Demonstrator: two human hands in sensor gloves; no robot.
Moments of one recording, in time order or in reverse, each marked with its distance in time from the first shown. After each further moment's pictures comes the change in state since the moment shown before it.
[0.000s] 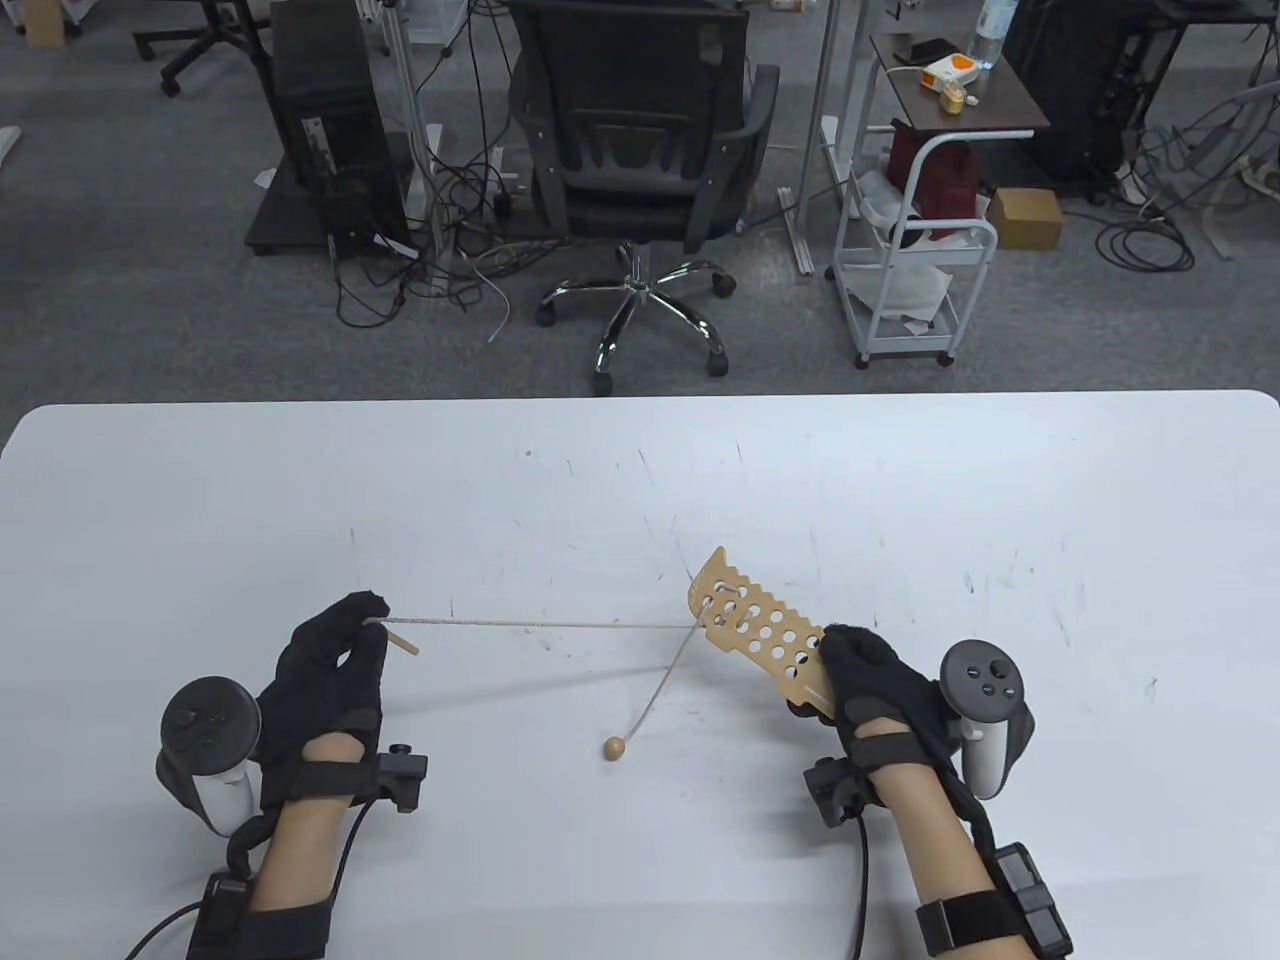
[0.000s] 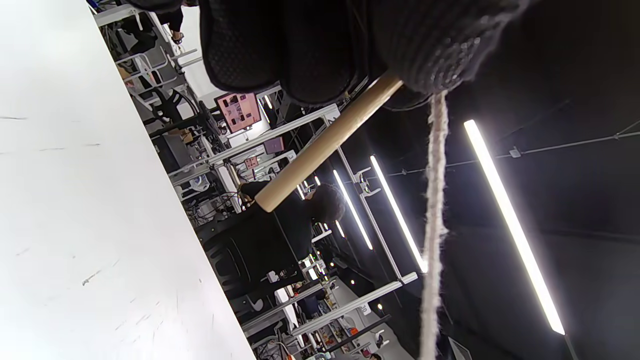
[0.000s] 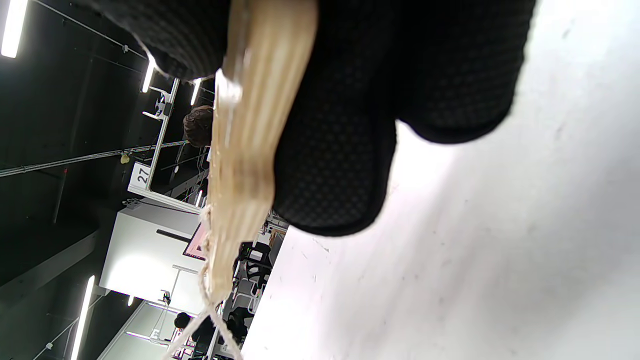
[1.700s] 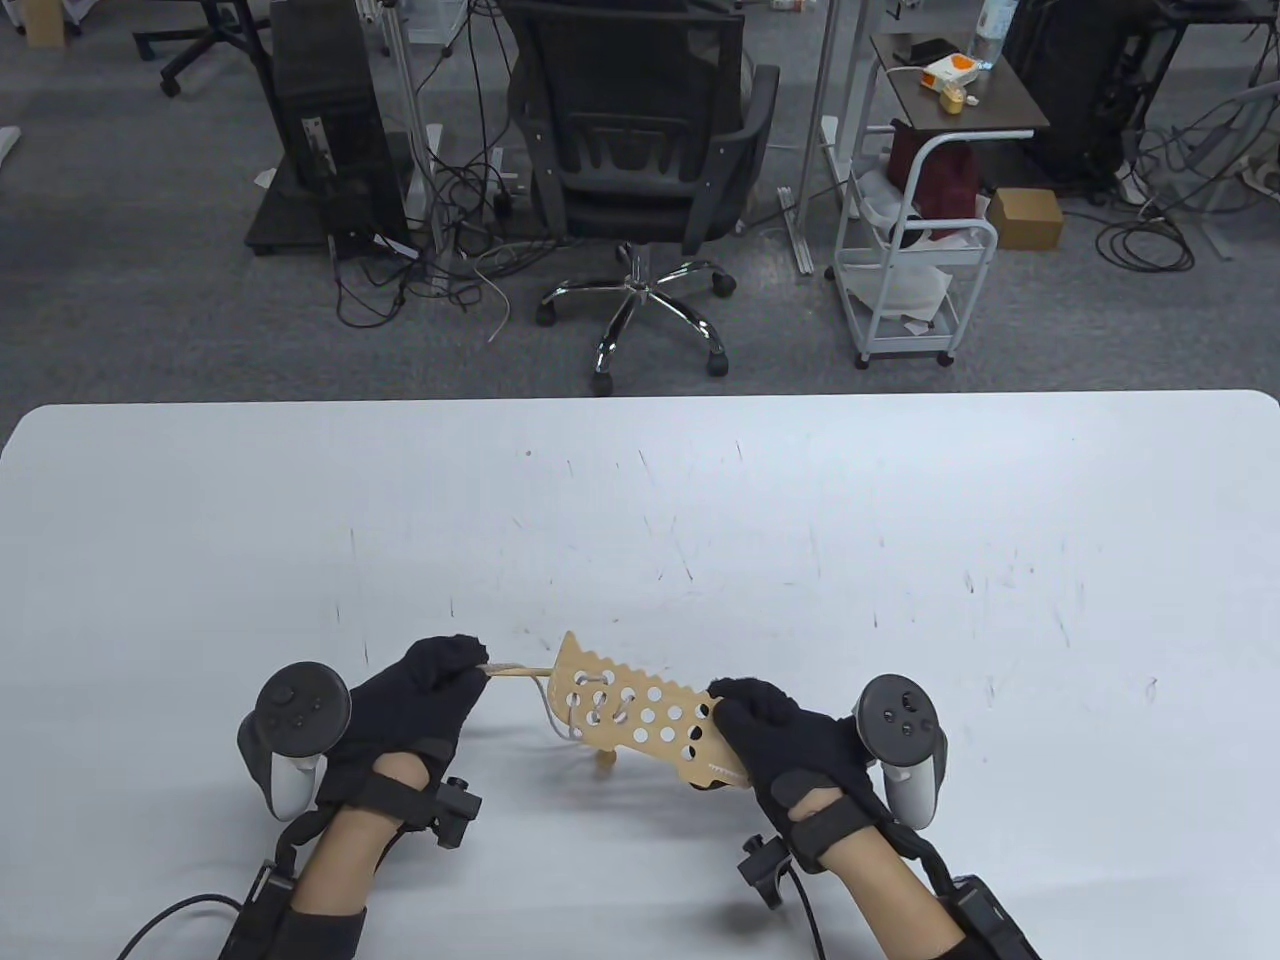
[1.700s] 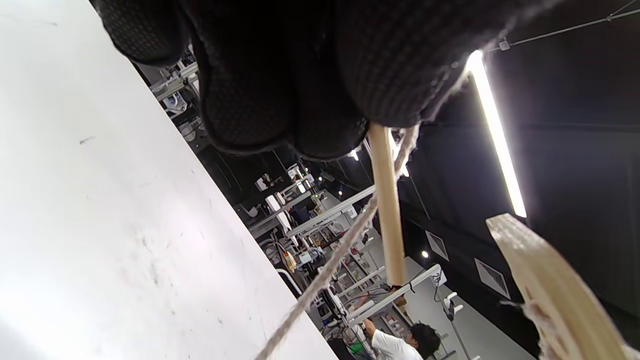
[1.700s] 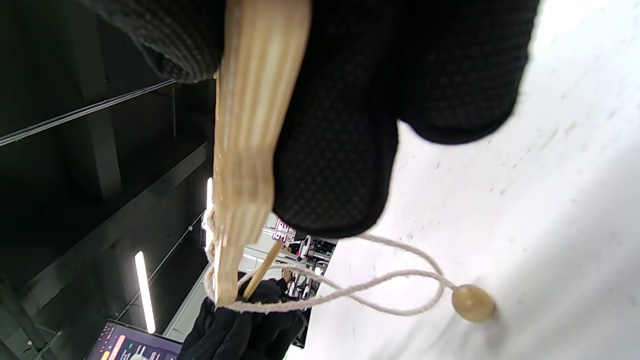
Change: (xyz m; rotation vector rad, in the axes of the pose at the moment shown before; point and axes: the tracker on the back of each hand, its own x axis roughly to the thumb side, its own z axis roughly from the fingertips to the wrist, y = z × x) left_hand 0.012 -0.057 0.009 -0.309 -0.058 -0.054; right_hand 0.044 0.070 0.057 0.357 -0.249 -0.125
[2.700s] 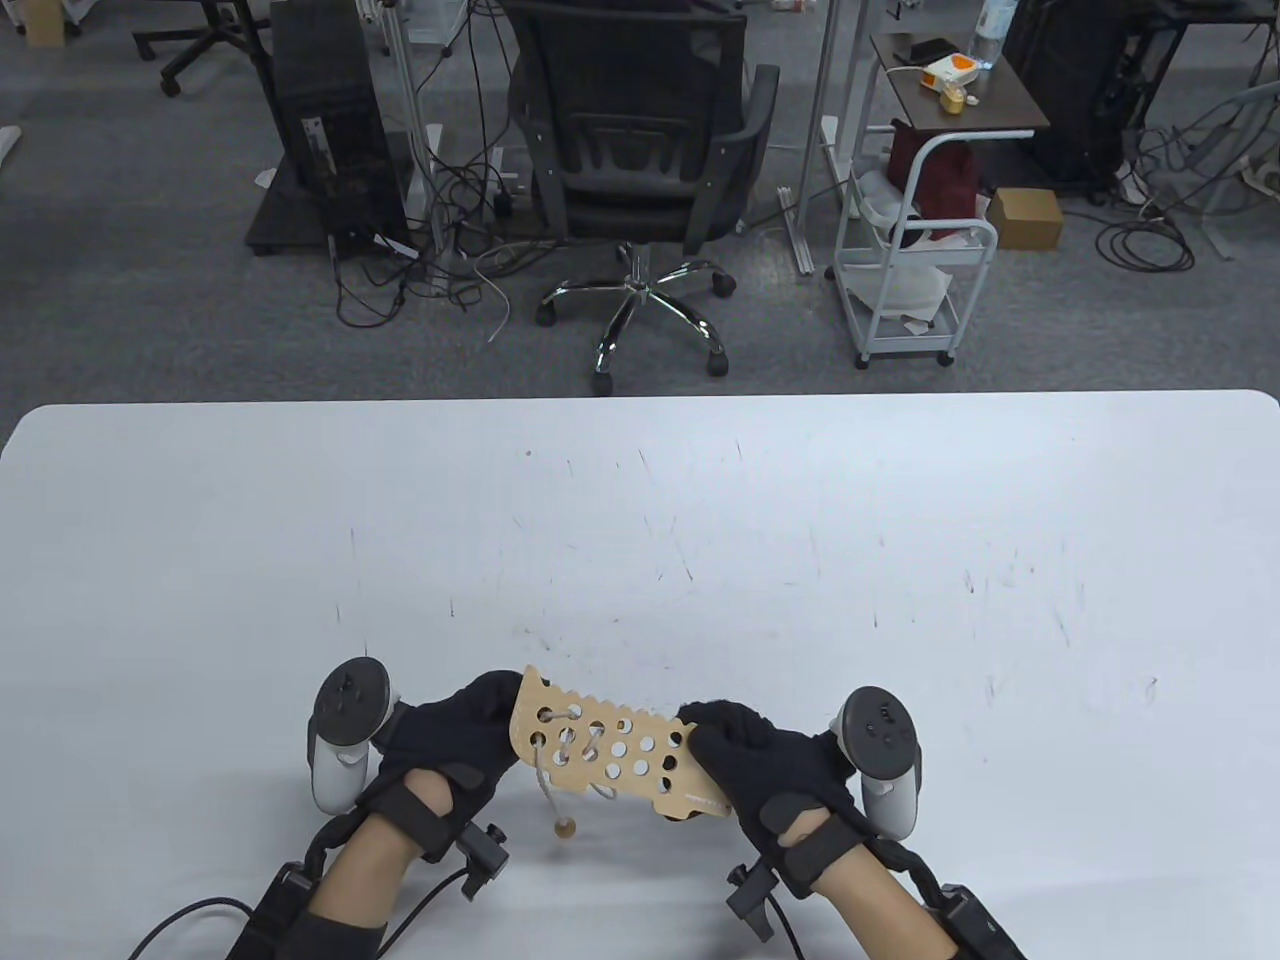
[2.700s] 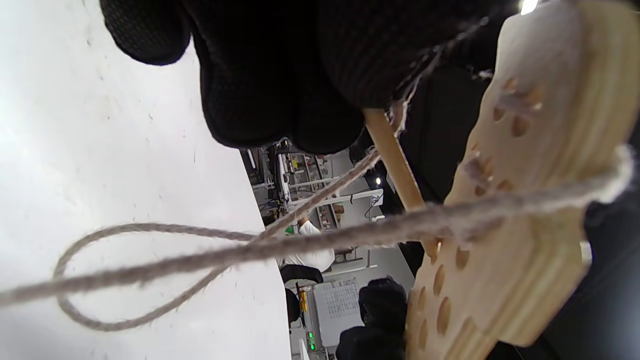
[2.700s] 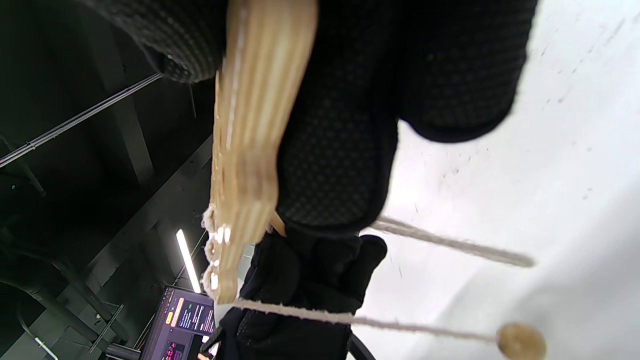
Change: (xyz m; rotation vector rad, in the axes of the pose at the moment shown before) left_hand 0.010 -0.048 0.004 -0.390 0.020 0.372; right_hand 0.005 0.021 0.007 0.117 -0.038 -0.108
